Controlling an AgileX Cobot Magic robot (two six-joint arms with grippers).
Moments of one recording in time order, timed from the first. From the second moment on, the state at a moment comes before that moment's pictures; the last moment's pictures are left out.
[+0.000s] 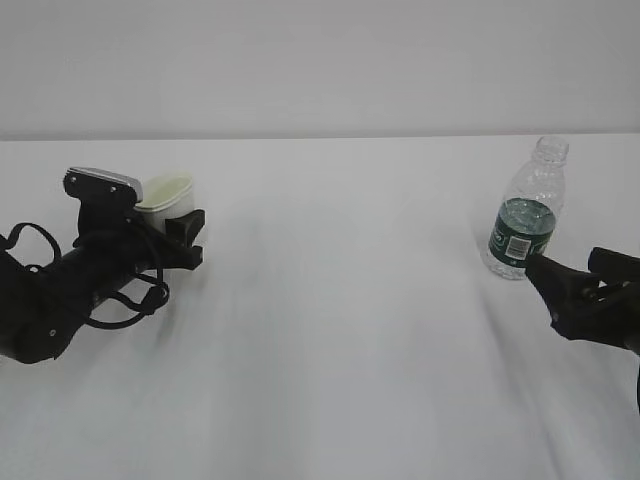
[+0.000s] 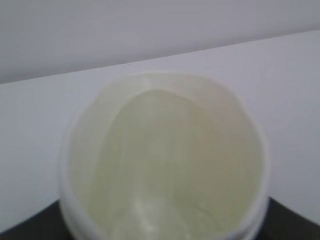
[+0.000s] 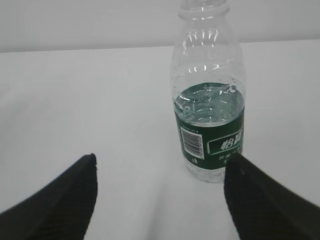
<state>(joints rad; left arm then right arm) -0.26 2.24 -0.85 0.10 -1.12 -0.04 0.02 1.72 -0.21 -0.29 -1.15 0.13</state>
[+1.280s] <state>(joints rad) -0.25 2.27 -0.90 0.10 -1.12 -0.04 0.02 1.72 -0.21 -0.30 -1.15 0.16</state>
